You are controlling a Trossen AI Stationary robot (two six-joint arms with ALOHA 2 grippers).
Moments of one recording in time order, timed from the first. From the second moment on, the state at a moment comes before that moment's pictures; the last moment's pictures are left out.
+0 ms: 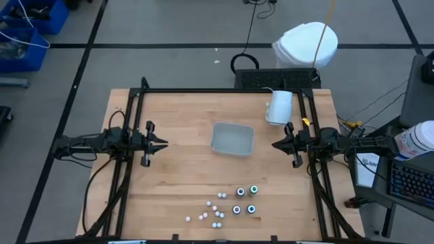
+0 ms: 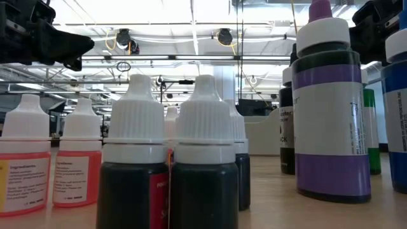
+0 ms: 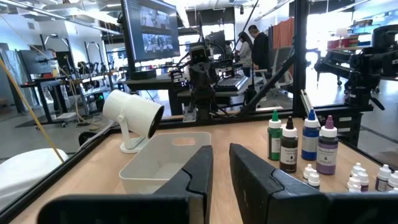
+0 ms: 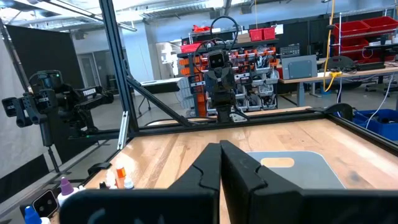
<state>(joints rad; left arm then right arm) 0.00 0.01 0.01 0.10 0.05 0.08 0.00 0.14 0.01 0.24 -0.08 0.15</state>
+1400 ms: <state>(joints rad) 0.00 0.01 0.01 0.11 0.05 0.12 0.00 0.14 0.01 0.28 -0.08 0.20</state>
